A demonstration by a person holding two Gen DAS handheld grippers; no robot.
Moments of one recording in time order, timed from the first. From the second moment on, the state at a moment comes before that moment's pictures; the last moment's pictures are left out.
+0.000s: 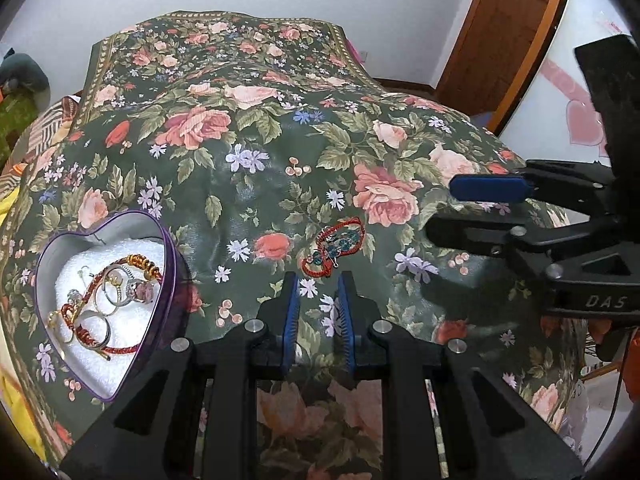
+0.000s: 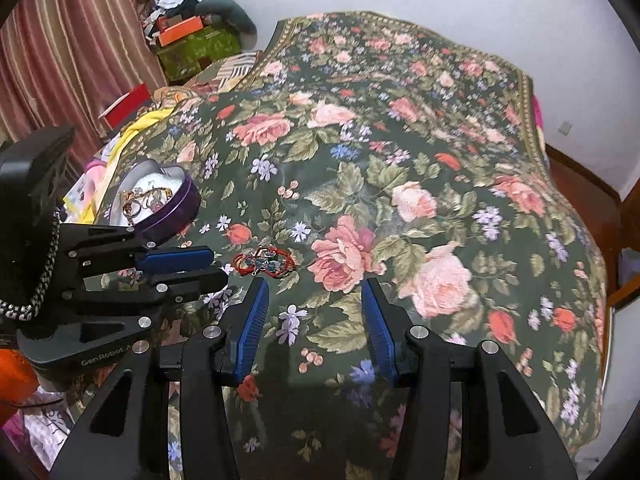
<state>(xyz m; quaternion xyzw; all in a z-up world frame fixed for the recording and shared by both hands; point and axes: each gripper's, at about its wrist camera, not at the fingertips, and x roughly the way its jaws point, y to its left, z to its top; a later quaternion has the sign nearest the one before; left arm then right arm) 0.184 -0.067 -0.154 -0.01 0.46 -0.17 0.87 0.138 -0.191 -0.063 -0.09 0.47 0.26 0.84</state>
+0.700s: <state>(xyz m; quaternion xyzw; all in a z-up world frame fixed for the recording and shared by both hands) 0.188 -0.071 -0.145 0.00 0.42 -0.18 0.89 0.146 -0.202 -0.068 -0.06 0.49 0.25 0.83</state>
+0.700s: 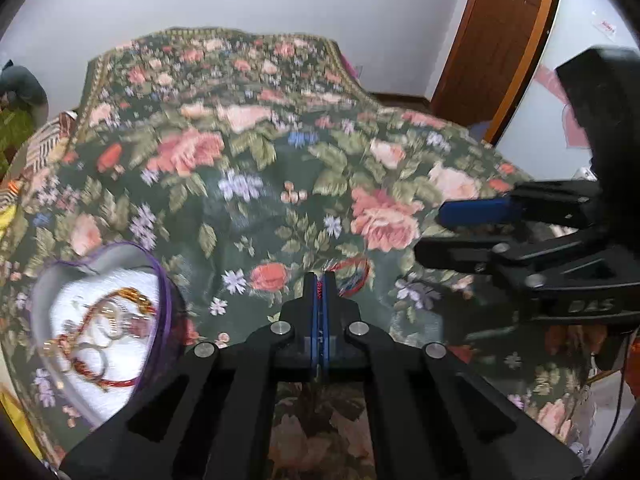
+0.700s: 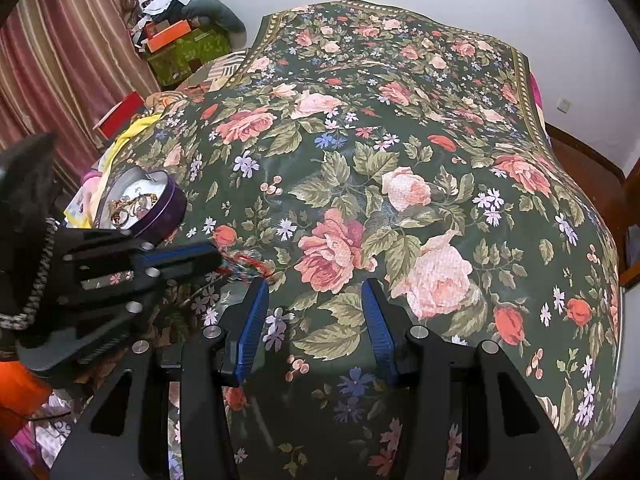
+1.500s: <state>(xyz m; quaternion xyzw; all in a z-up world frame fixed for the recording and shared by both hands) 0.122 -0.006 -0.088 -0.05 0.38 -0.14 0.91 0.123 -0.169 -0.048 -0.08 0.47 0.29 0.83</state>
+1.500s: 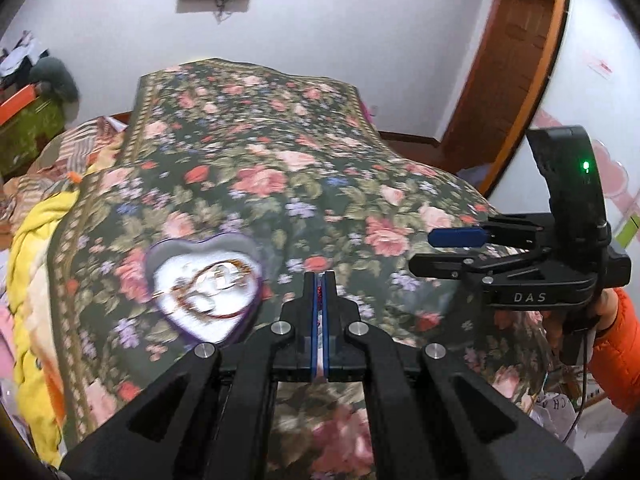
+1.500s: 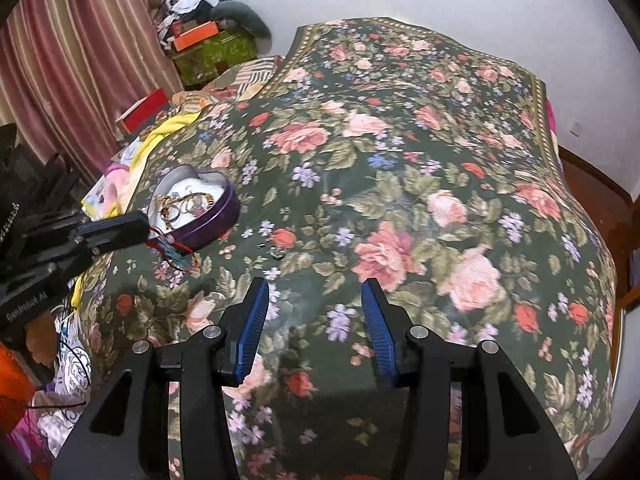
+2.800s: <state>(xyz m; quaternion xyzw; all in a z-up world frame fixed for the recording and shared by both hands) 0.132 0.066 -0.077 -0.10 0.32 -0.11 0.93 0.141 -0.101 -0.075 -0.15 0.47 0.29 0.82</state>
